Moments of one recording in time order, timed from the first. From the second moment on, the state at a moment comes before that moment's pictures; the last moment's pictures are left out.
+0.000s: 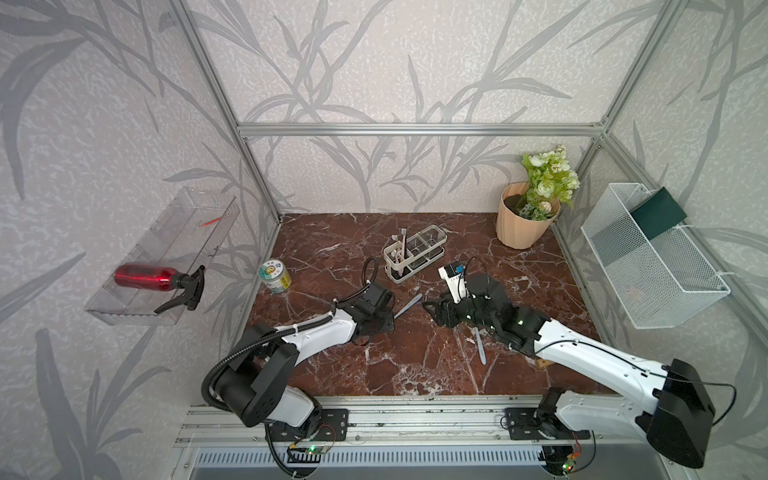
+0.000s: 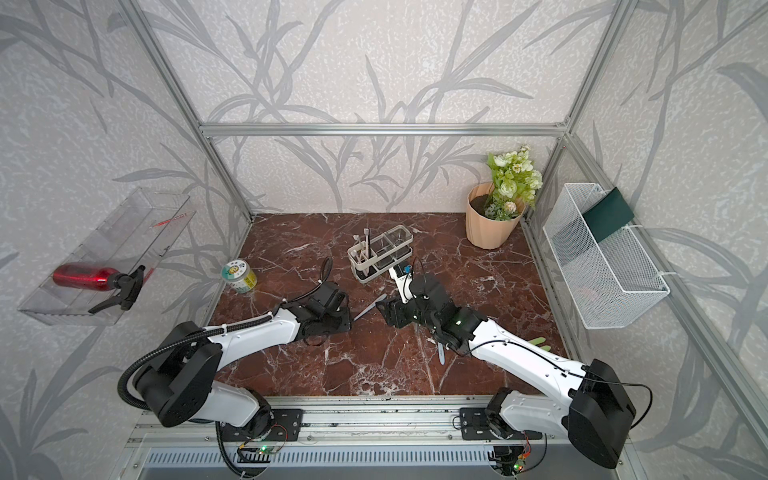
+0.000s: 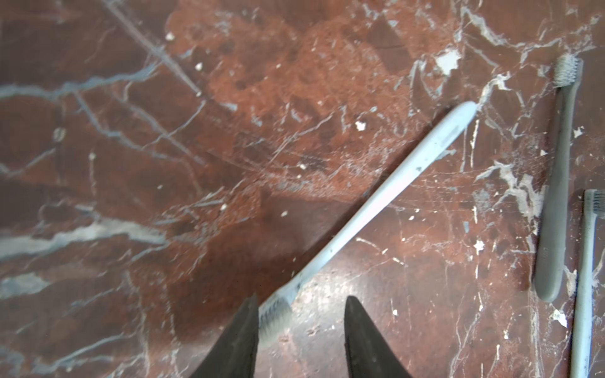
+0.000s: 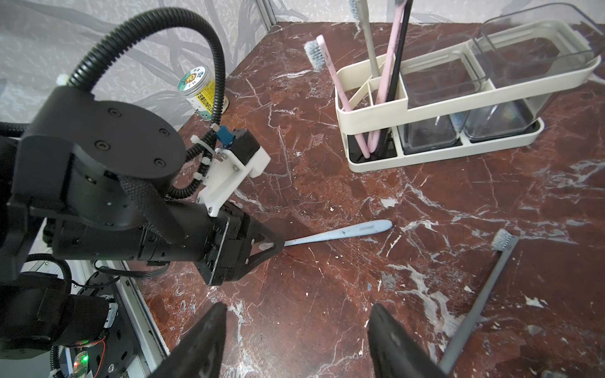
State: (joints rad) left arm -0.61 1.49 0.73 -0.31 -0.03 -0.71; right arm 0.81 1.19 0.81 -0.15 -0.08 0.36
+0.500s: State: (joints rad) left arm -0.63 1.55 0.76 -0.35 -0.01 -0.65; right arm 0.82 1.16 0.81 -0.19 -0.06 0.35
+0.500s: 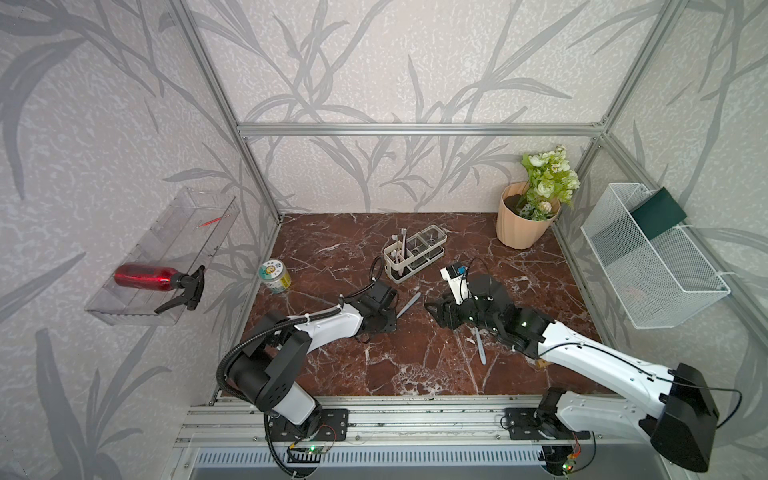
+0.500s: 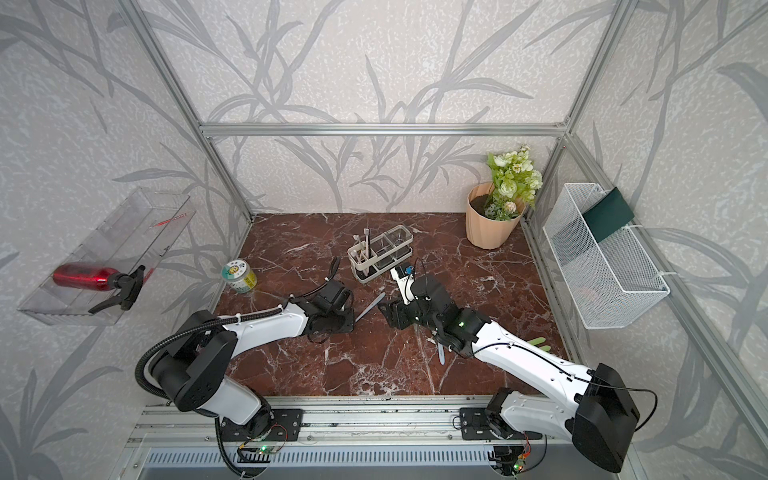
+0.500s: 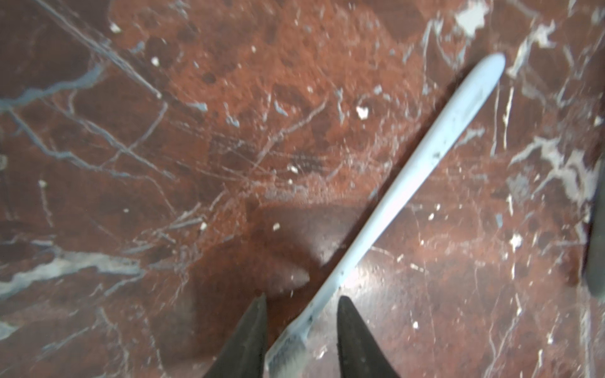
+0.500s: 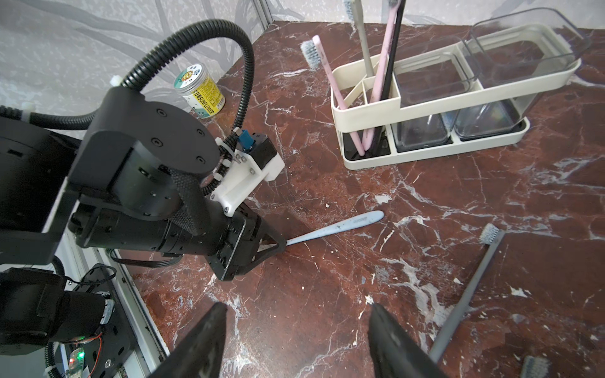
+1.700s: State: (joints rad) left arm -0.73 1.68 0.93 -0.57 -0.14 -0.56; right arm 0.84 1.10 0.83 -0.25 -0.02 0.34
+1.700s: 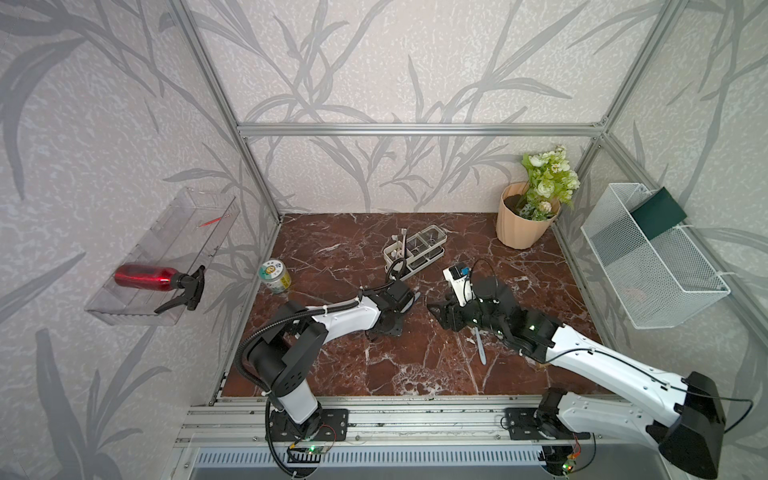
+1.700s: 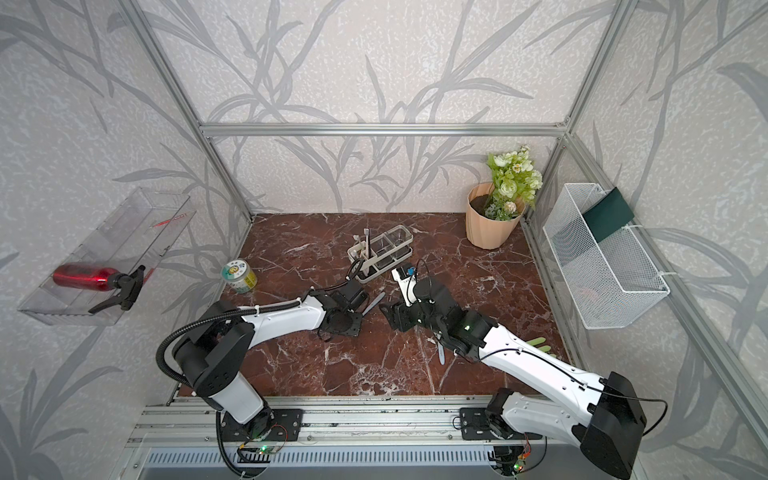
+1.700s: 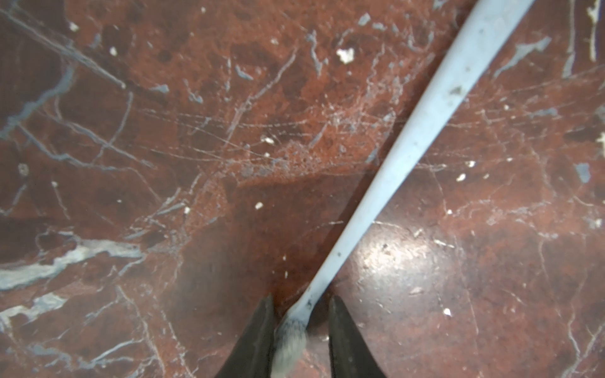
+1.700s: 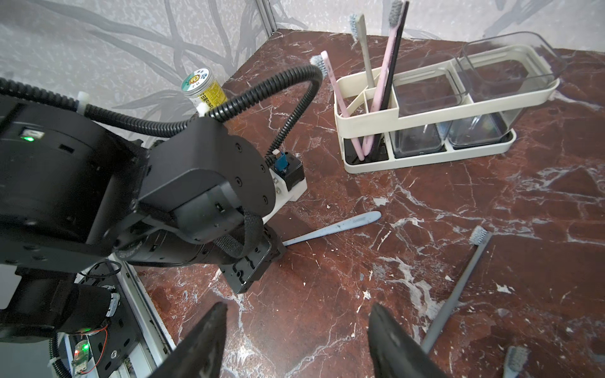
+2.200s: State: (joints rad) left arm -0.77 1.68 0.93 -0.61 -0.14 -0.58; right arm 0.84 1.10 0.84 -0.25 -0.02 0.34
